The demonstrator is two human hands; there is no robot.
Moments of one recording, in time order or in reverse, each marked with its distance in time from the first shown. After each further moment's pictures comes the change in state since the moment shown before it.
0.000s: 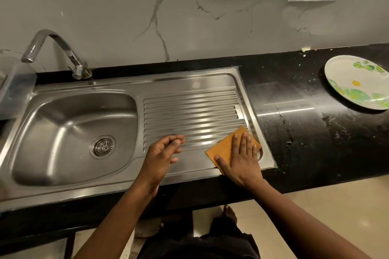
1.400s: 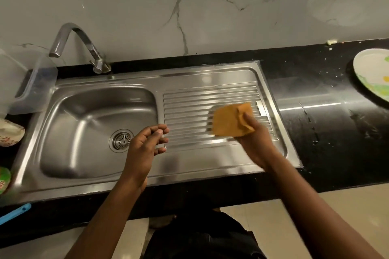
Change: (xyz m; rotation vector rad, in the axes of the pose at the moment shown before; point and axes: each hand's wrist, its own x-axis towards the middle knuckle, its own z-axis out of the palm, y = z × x) left_hand 0.010 -0.002 -0.087 -0.119 0.193 0.057; right_hand 0.026 -0.090 -0.083 1.838 -0.095 0.163
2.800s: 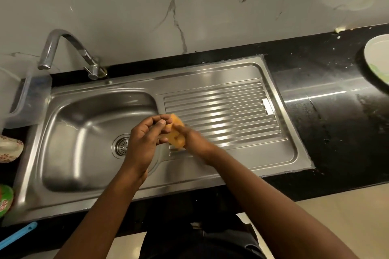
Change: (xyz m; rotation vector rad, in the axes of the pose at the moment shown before) left_hand 0.050 0.025 0.001 0.061 -0.052 0.042; right_hand 0.052 0.087 0.126 -0.543 -0.351 0.128
